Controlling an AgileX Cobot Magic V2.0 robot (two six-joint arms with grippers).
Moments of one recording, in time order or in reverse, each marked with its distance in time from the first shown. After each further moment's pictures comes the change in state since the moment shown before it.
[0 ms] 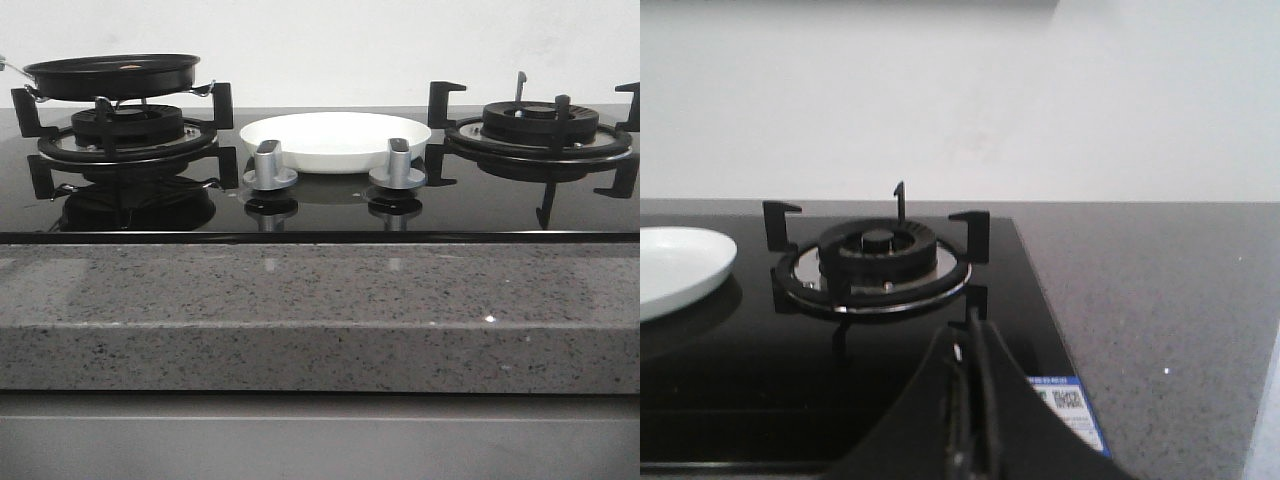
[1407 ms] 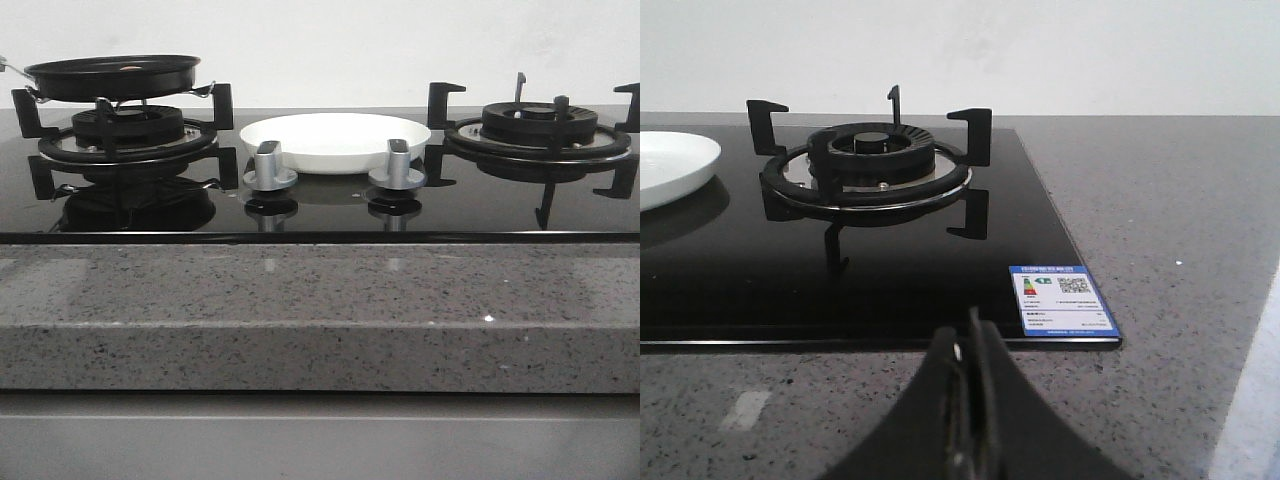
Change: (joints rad) left arm 0.000 -0.004 0.251 0.028 -0.102 0.000; right arm 0.000 0.000 0.143 0.000 -0.010 0.000
